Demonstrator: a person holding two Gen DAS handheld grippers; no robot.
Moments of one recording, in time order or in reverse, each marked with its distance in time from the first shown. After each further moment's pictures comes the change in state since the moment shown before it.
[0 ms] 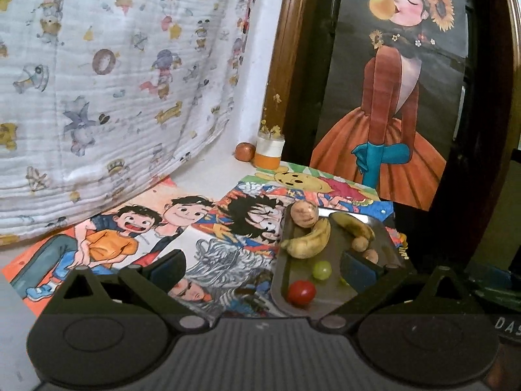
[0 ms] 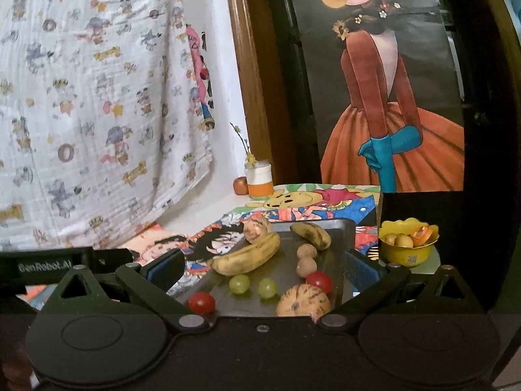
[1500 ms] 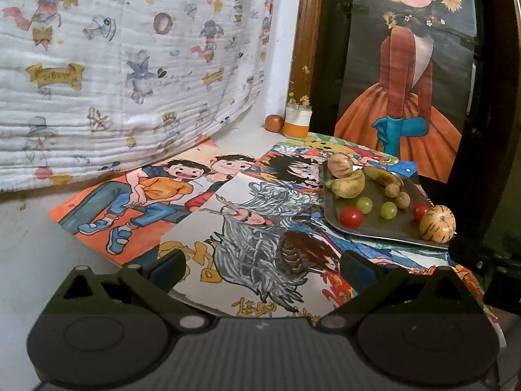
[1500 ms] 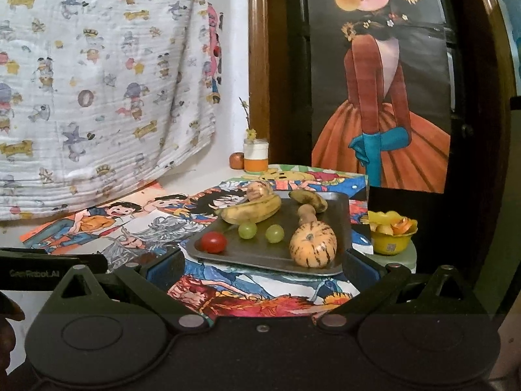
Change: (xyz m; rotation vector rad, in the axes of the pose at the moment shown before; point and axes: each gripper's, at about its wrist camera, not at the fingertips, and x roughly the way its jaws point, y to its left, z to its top) left arm -0.034 0.050 -0.063 0.024 0.050 0.058; right arm -0.039 0.044 -0.054 -0.094 0.035 -0.084
